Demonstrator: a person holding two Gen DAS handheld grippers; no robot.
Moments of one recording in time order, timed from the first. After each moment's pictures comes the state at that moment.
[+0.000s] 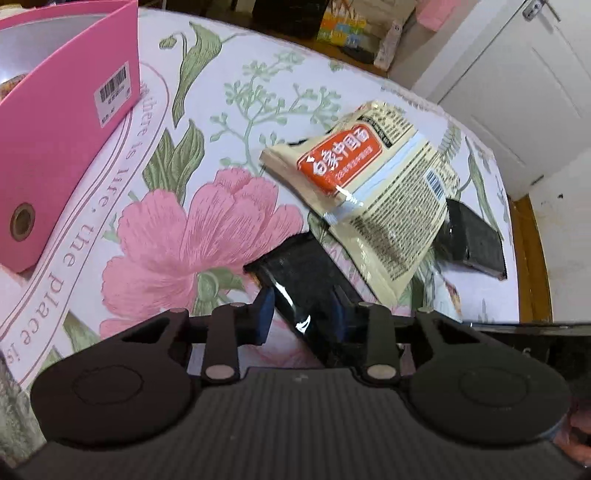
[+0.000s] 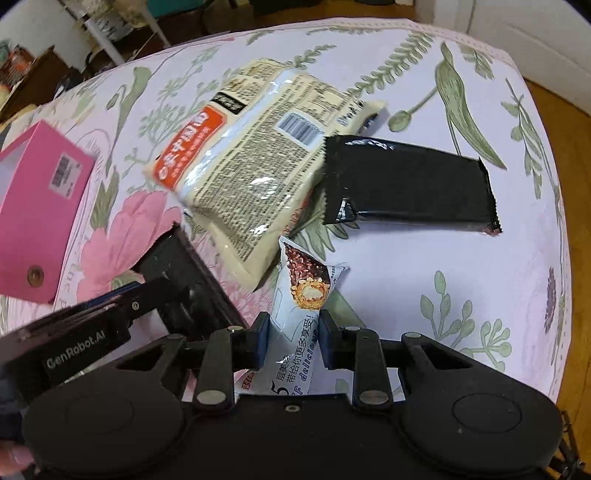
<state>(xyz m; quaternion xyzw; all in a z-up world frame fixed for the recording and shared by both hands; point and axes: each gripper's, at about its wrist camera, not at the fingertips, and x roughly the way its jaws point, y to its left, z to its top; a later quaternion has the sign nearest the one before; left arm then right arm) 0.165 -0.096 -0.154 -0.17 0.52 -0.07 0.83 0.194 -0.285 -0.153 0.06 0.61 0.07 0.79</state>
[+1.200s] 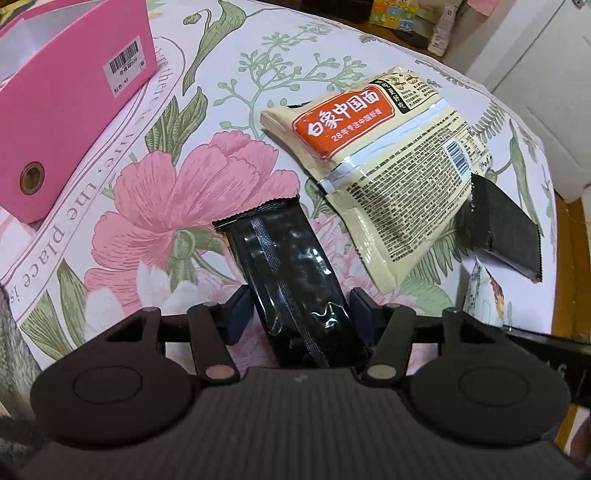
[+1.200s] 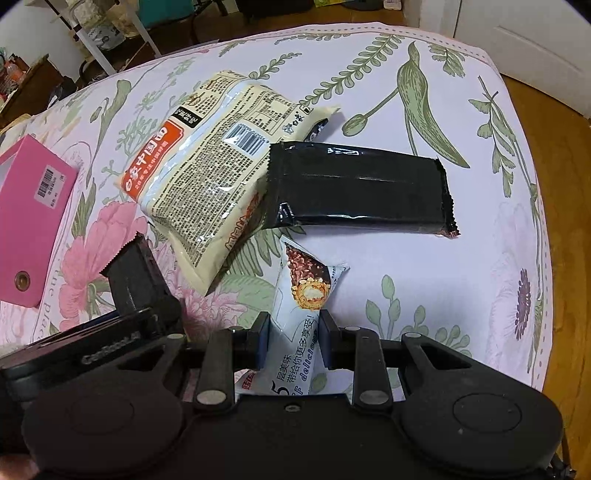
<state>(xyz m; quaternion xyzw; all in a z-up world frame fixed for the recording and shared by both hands) 0.164 -0.145 -0.160 -0.14 0.55 0.03 0.82 0.195 -0.323 -0.154 0.07 0.60 0.06 0.79</state>
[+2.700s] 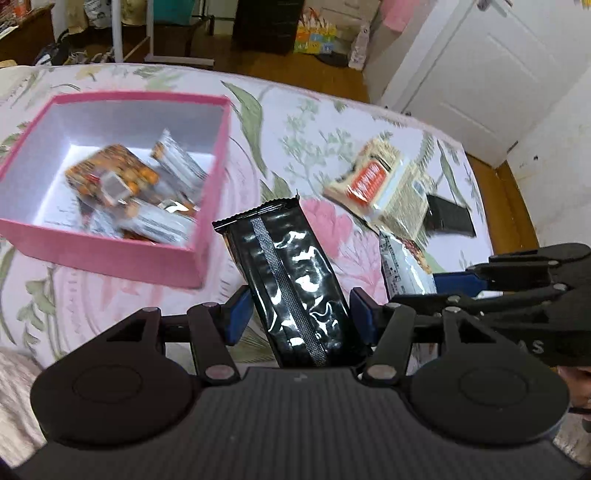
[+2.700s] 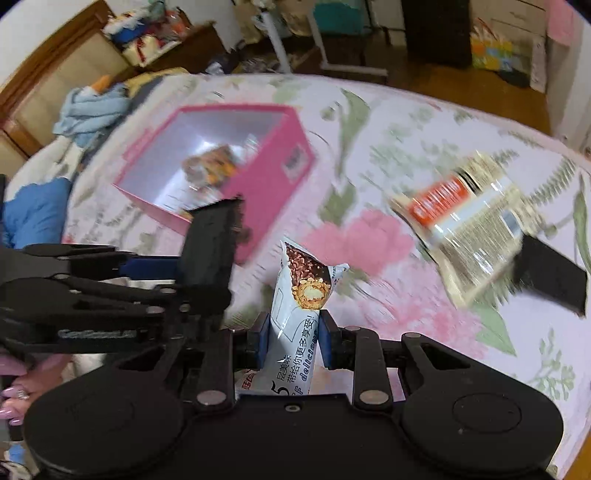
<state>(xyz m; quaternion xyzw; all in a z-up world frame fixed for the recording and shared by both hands) 0.096 0.039 -0.024 -0.09 0.51 -0.12 0.85 0.122 -0.152 -0.040 0.01 0.54 0.27 0.80</state>
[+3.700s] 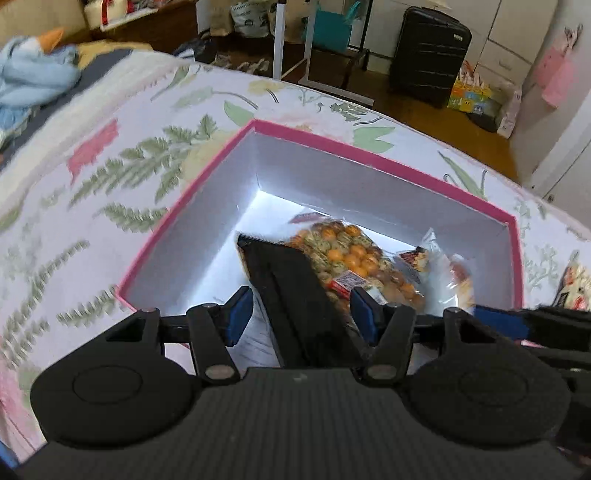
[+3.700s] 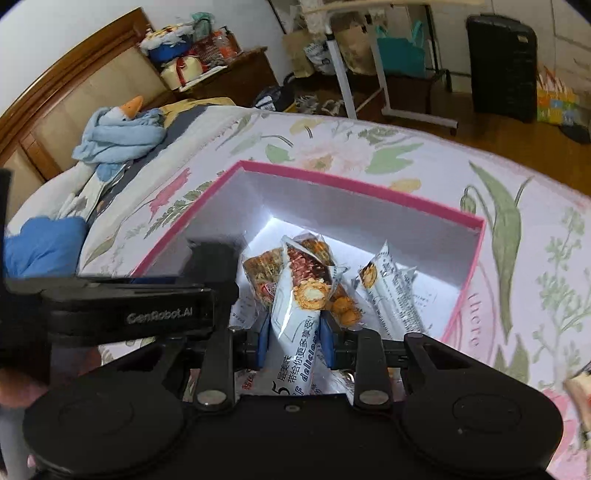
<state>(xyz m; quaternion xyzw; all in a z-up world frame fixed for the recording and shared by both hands) 0.201 0.216 -0.079 -0.11 0.47 0.10 0.87 0.238 0.040 -0.092 0.03 0.48 0.32 0.82</state>
